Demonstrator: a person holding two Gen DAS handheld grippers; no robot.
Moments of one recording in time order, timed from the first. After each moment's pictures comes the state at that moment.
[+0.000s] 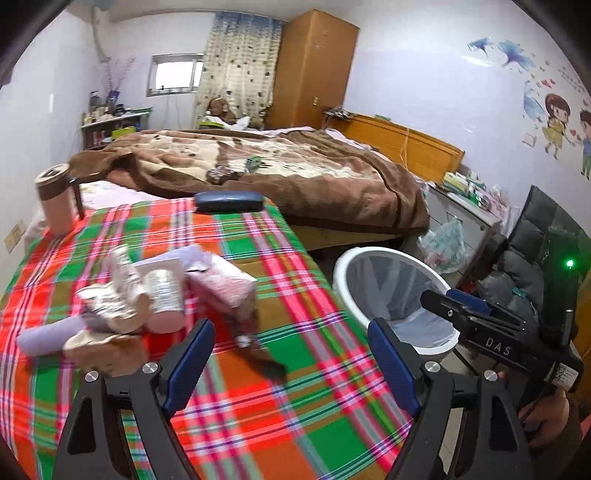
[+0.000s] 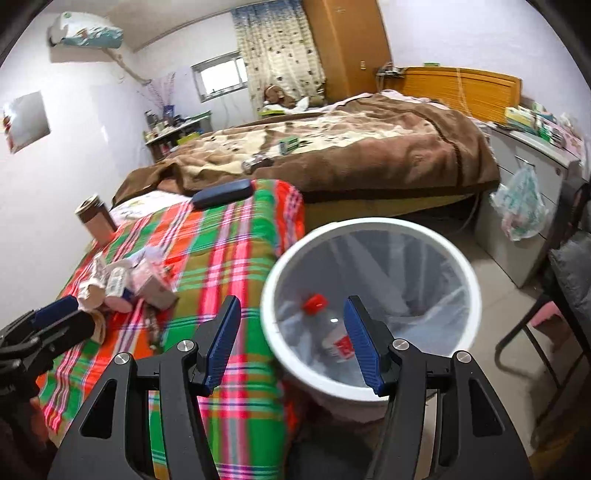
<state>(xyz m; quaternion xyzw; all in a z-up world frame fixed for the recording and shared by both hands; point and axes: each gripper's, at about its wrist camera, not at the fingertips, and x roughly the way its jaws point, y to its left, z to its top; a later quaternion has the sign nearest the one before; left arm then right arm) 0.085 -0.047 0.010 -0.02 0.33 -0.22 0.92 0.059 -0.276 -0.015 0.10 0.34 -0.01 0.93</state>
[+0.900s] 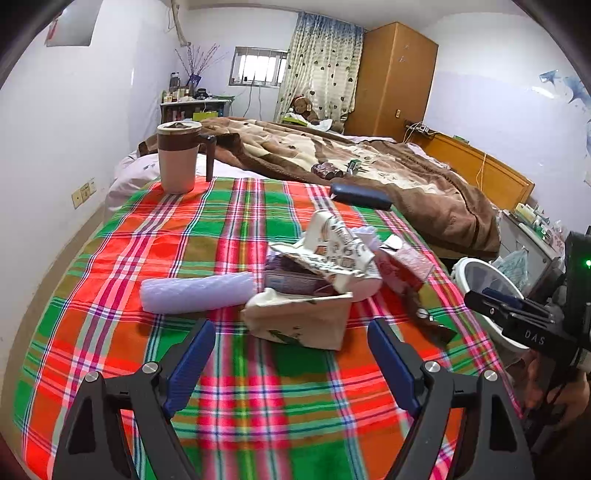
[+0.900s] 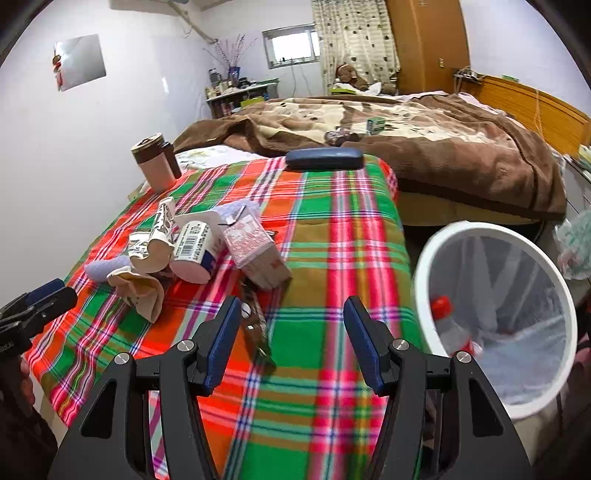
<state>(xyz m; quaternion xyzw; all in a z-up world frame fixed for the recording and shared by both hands) 0.093 0.111 -0.022 -0.05 0.34 -0.09 0.93 0.098 -0.175 -0.032 0.04 0.38 0.09 0.92</state>
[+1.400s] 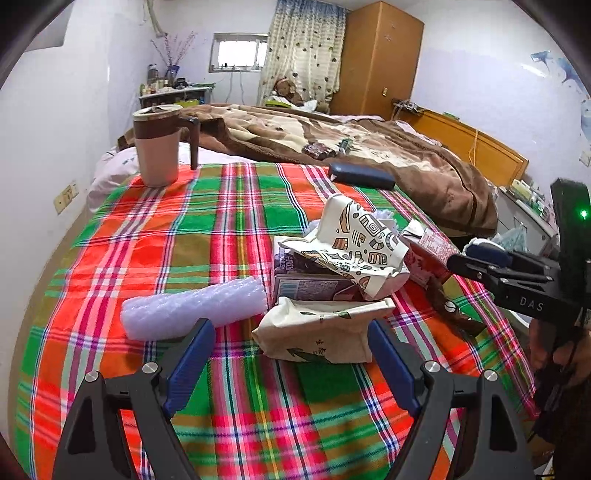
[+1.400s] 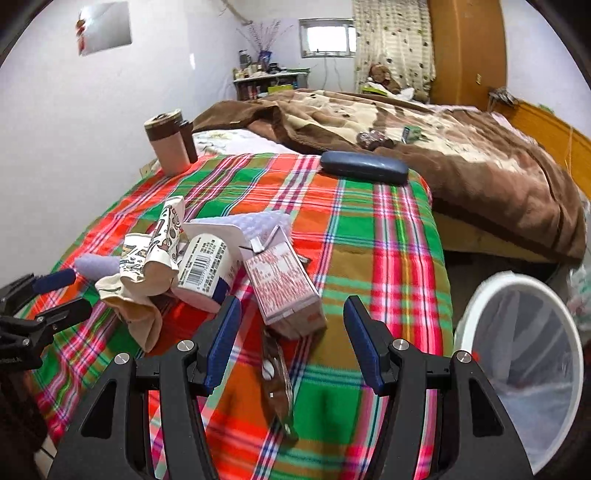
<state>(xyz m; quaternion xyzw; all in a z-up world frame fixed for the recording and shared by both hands) 0.138 0.116 -0.044 -0.02 0.38 -0.12 0.92 0.137 -0.137 -0.032 -0.03 0.38 0.13 0.91</state>
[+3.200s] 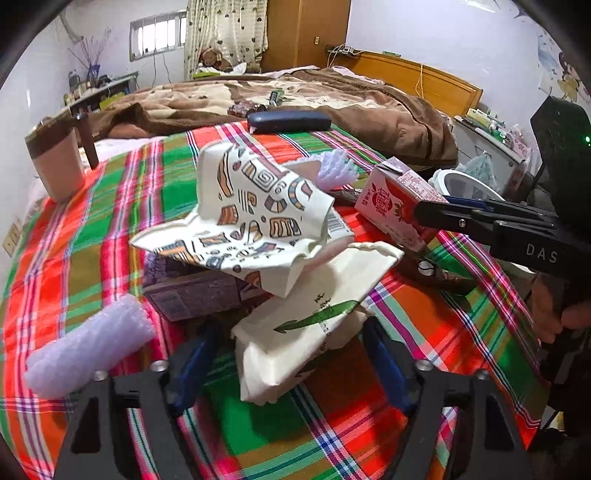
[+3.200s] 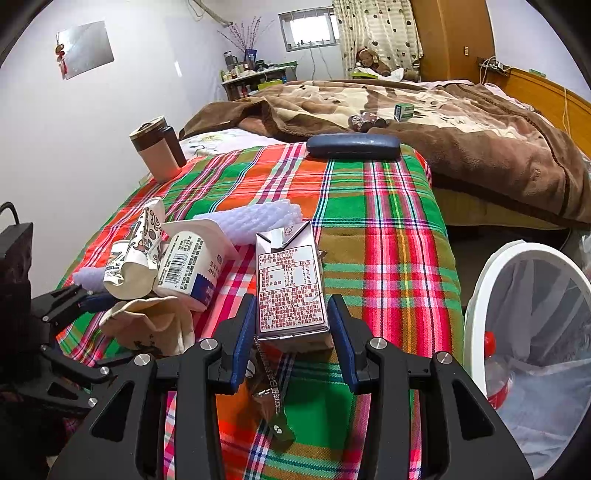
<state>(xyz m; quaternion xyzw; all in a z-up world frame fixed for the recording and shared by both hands) 0.177 0.051 -0.079 0.06 0.44 -0.23 0.87 0.144 -0.162 -0.046 0.05 0.40 0.13 0.91</state>
